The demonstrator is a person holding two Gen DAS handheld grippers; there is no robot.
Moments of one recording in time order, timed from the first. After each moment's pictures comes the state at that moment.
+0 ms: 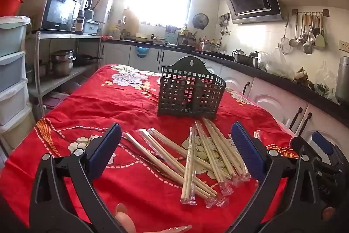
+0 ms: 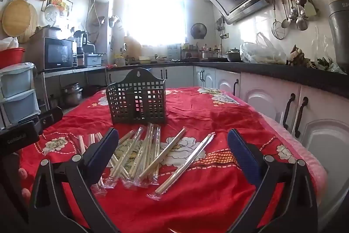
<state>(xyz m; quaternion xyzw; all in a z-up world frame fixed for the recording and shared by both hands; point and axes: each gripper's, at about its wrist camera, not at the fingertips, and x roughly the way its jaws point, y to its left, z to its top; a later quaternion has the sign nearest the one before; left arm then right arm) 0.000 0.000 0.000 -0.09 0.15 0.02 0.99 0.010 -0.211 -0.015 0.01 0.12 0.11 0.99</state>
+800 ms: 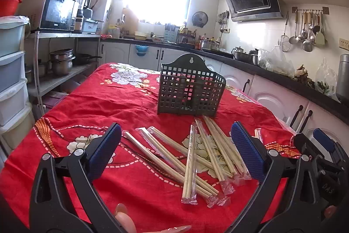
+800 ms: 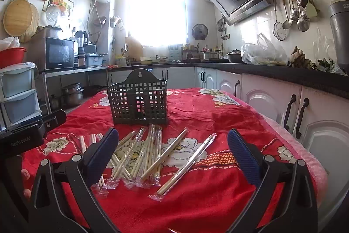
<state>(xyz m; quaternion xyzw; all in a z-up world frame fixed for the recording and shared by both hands) 0.003 -0.001 -0.006 -0.08 0.15 0.01 0.98 0.008 -0.210 -0.012 0.01 0.11 0.11 0.99</state>
